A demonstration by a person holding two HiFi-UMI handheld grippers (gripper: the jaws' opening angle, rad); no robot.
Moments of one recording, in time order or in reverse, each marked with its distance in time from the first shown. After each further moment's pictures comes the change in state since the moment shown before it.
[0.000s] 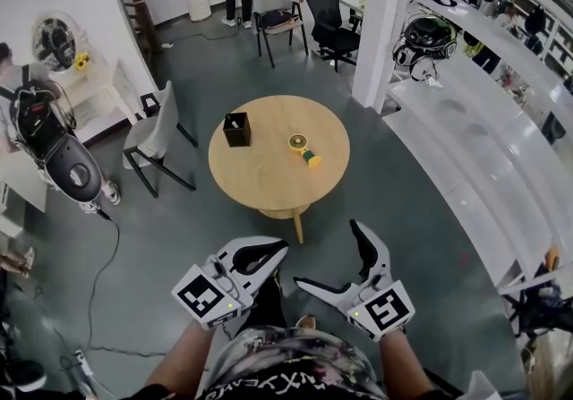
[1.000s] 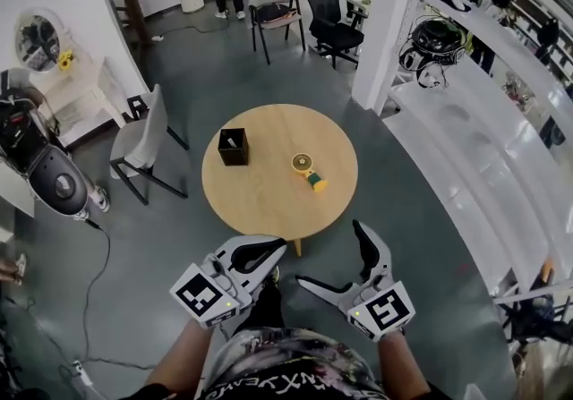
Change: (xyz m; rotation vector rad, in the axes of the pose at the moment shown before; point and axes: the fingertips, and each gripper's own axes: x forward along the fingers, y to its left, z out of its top) left arm 0.046 0.146 -0.018 -0.050 -0.013 -0.006; right arm 0.115 -0.096 -0.012 0.023 0.054 -0.039
